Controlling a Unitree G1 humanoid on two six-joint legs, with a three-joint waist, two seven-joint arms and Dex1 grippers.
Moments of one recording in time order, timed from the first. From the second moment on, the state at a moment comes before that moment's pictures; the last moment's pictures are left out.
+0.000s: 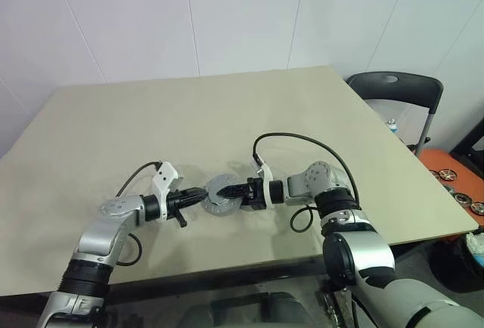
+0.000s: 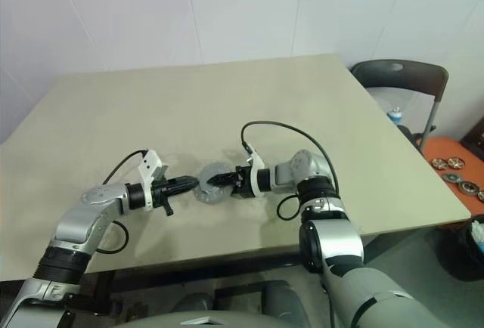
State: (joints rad) left arm -0.21 0.53 -0.06 0.04 -0.35 0.45 -0.91; right arm -0.83 -0.07 -0.17 0.79 0.54 1.37 0.65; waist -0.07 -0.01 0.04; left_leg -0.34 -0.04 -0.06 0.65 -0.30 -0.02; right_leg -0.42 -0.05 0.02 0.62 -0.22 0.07
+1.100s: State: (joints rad) left arm -0.07 0.38 0.34 -0.12 -0.72 0.69 -0.63; right arm -0.82 0.03 -0.38 0.70 0.73 1.34 0.61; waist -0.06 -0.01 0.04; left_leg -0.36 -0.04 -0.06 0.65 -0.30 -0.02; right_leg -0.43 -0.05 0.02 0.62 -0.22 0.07
